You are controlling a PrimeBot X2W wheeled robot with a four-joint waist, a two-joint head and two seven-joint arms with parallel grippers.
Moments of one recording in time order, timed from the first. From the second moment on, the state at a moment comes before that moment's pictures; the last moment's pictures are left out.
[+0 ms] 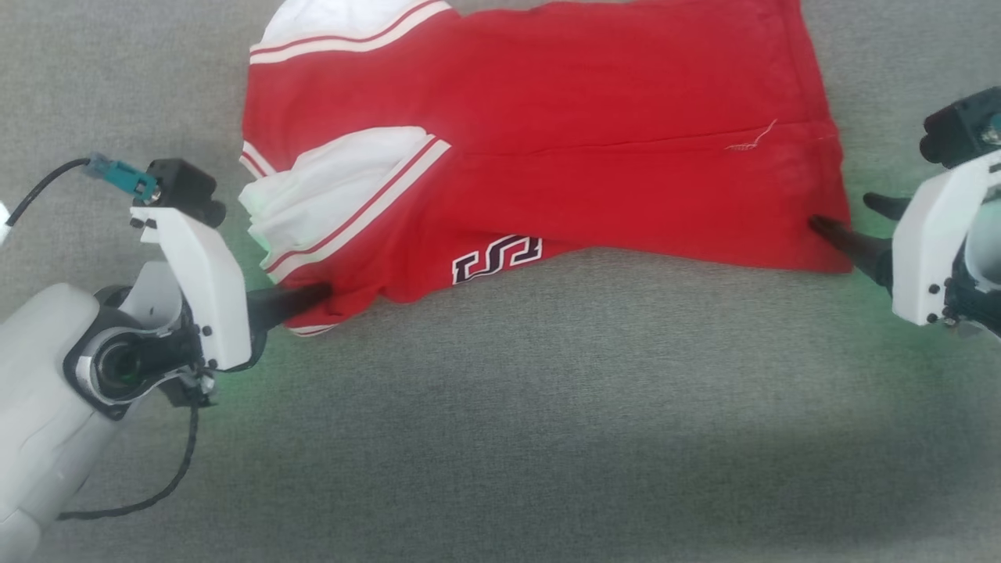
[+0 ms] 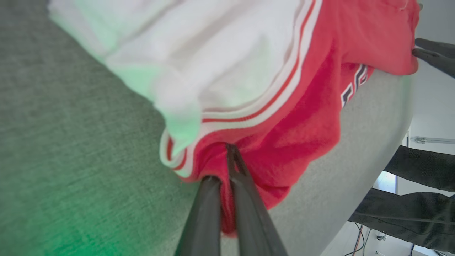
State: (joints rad) left arm -0.81 0.76 -0.84 0.31 -1.48 -0.05 0.57; right arm -0.69 -0.66 0.45 0.27 0.84 0.13 0.62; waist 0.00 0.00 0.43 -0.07
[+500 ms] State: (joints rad) left arm -0.81 0.73 -0.84 0.32 -1.45 -0.09 0.52; right arm -0.71 -0.62 0.45 0.33 0.80 0.13 0.70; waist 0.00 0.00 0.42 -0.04
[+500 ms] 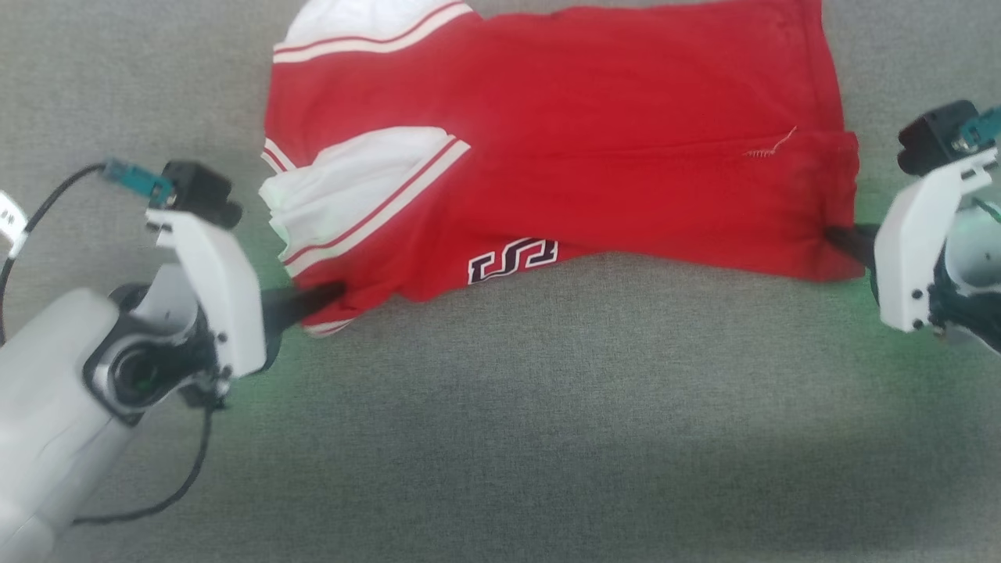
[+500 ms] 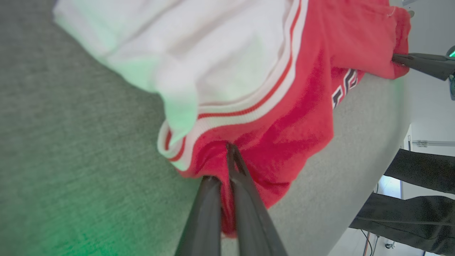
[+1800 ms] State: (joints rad) left arm -0.56 0.91 -0.66 0.09 -1.33 0.05 -0.04; right arm -0.43 -0.51 0.14 0.00 0.59 0.13 0.20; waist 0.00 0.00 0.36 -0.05
